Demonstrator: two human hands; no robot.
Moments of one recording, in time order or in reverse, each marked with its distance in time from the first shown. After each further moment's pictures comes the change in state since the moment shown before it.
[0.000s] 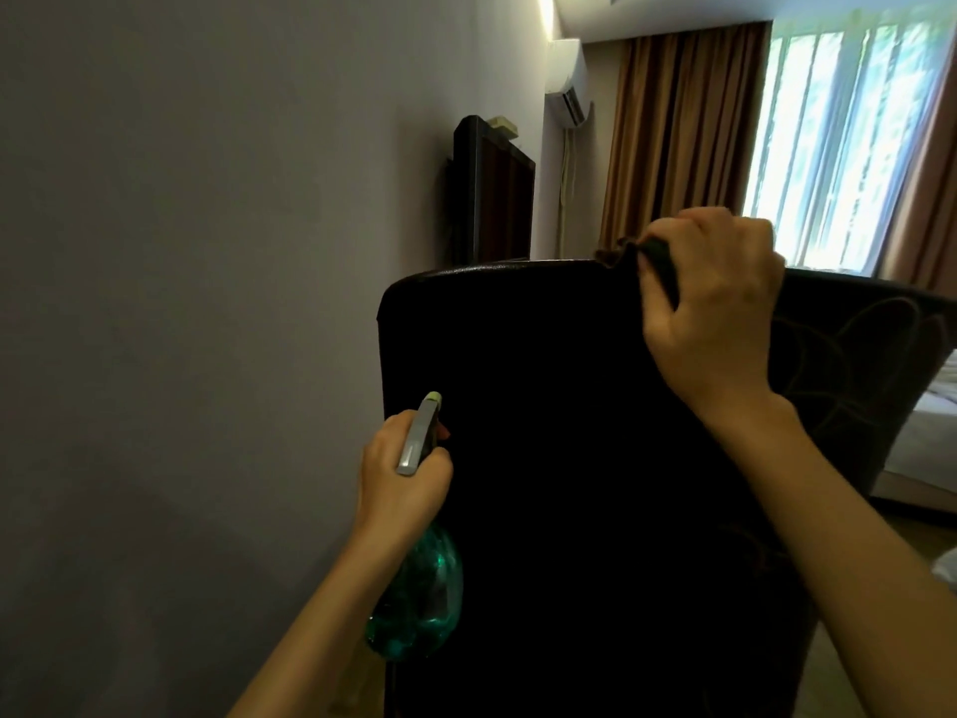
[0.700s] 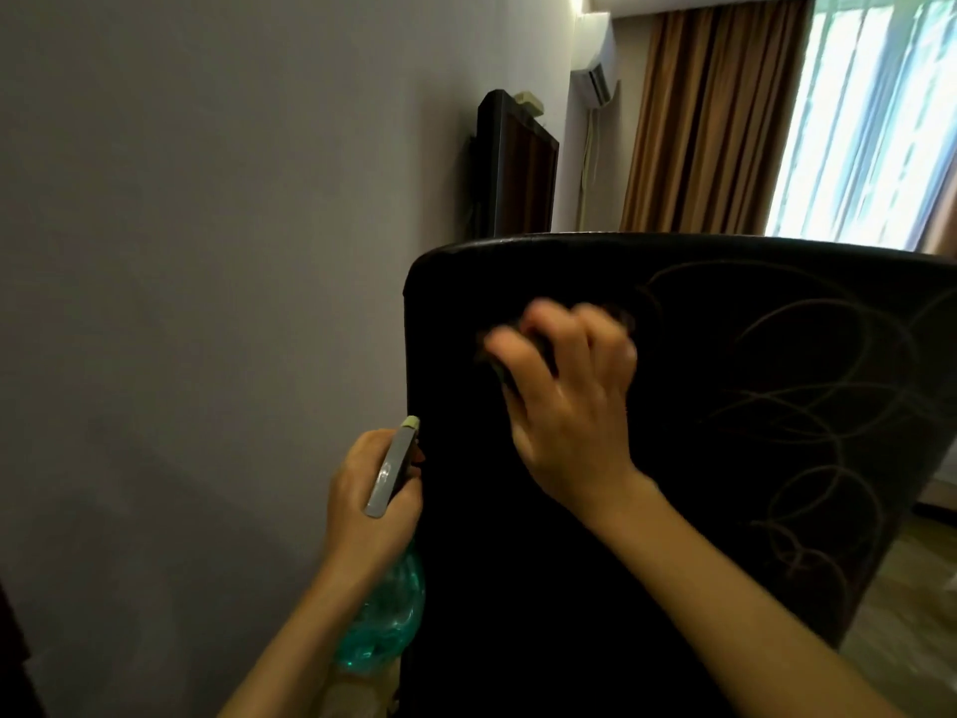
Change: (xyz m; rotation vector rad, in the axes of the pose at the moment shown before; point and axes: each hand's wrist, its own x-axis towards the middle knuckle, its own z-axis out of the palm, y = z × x) left_hand -0.031 -0.036 -0.033 -0.028 0.079 0.066; right_hand -0.078 -0.094 0.047 0.124 0.074 -0.256
